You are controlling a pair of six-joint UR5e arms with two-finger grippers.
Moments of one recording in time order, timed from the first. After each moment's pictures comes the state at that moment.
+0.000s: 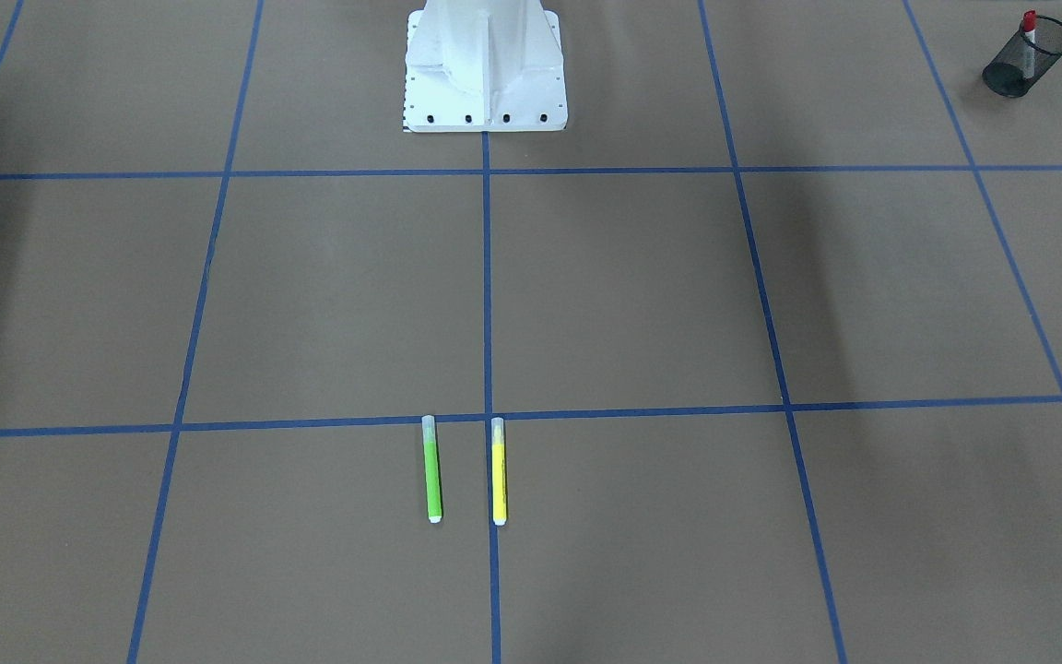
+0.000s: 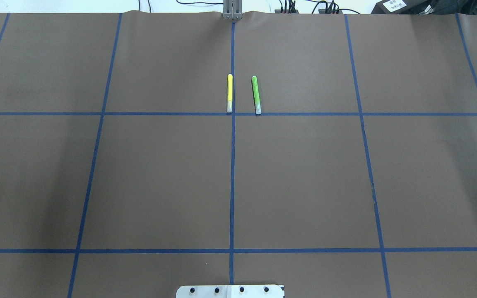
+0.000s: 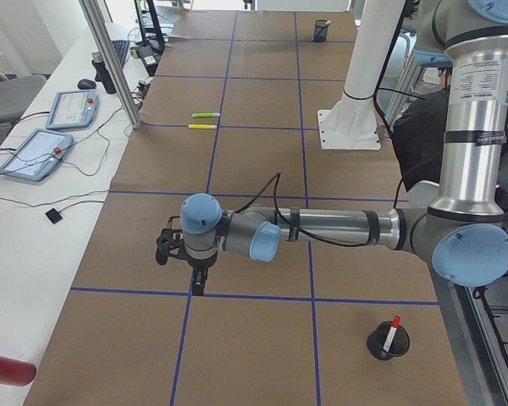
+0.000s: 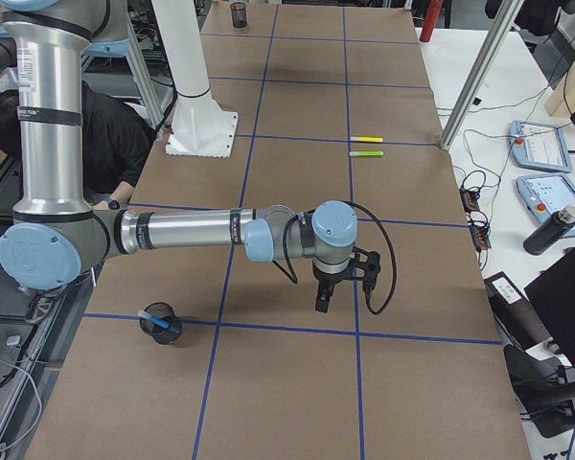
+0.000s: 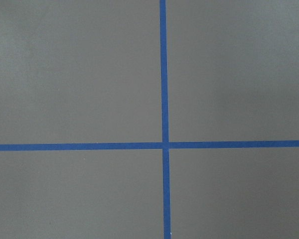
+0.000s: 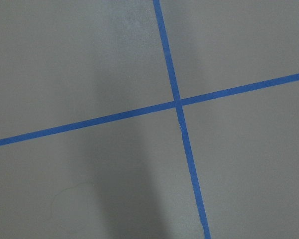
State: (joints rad) left arm -1.53 -1.57 -1.58 -1.81 -2.35 -0.19; right arm 1.53 -1.62 1.70 -1.53 2.40 0.35
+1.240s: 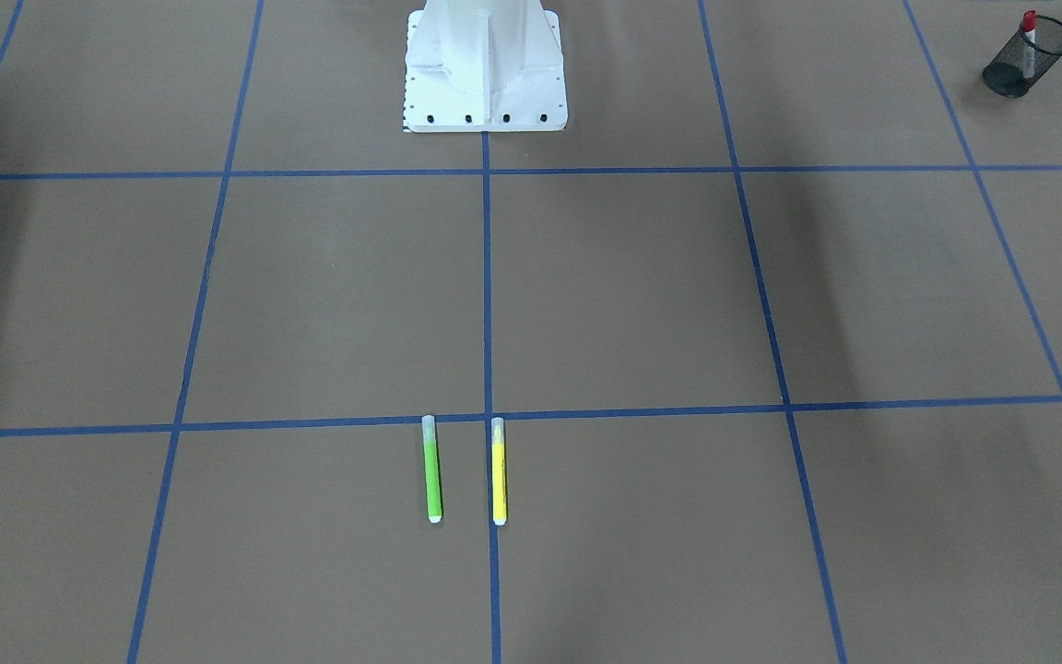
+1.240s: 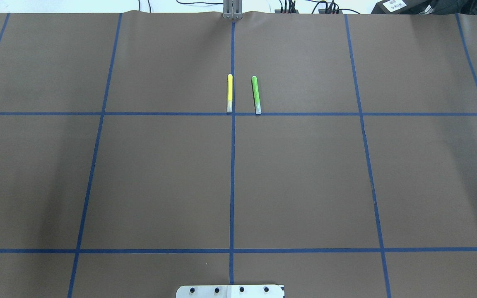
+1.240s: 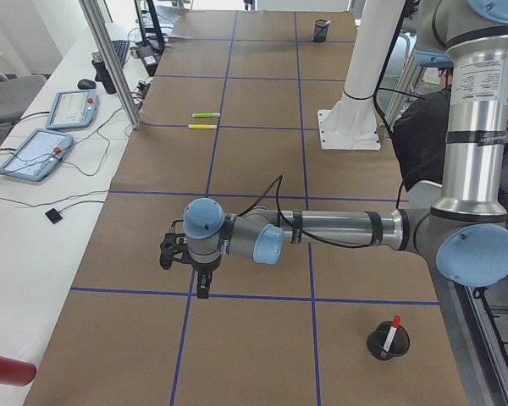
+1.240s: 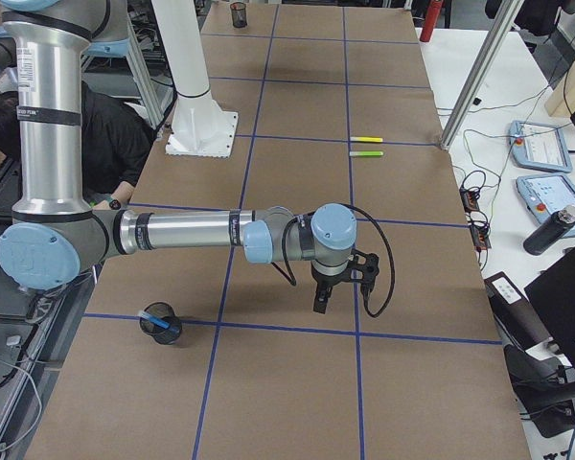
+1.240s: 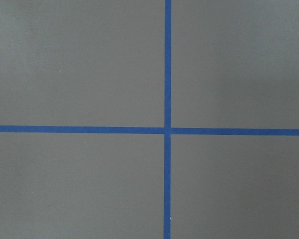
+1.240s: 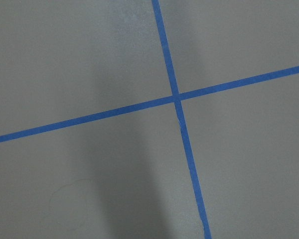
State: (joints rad) left arm -1.53 -1.56 -1.57 -1.80 -2.36 -0.19; right arm 1.53 -1.62 1.70 -1.52 2.41 0.35
